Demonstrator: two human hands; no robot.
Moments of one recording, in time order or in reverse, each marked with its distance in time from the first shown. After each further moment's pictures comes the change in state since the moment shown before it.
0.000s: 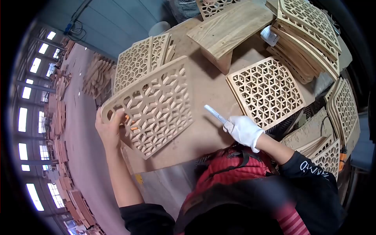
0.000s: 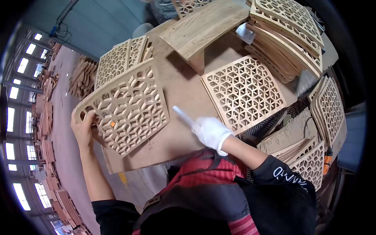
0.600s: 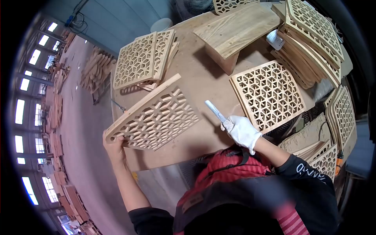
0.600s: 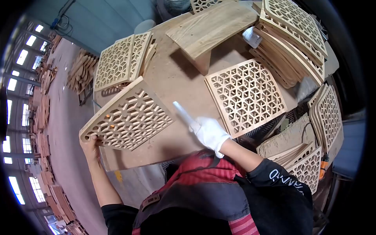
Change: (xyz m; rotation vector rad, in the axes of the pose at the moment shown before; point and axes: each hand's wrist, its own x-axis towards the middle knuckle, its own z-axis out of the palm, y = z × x) left_hand -0.050 -0.097 -0.061 -0.206 0.061 -0.093; right_hand 0.016 0.010 0.031 0.356 0.026 0.042
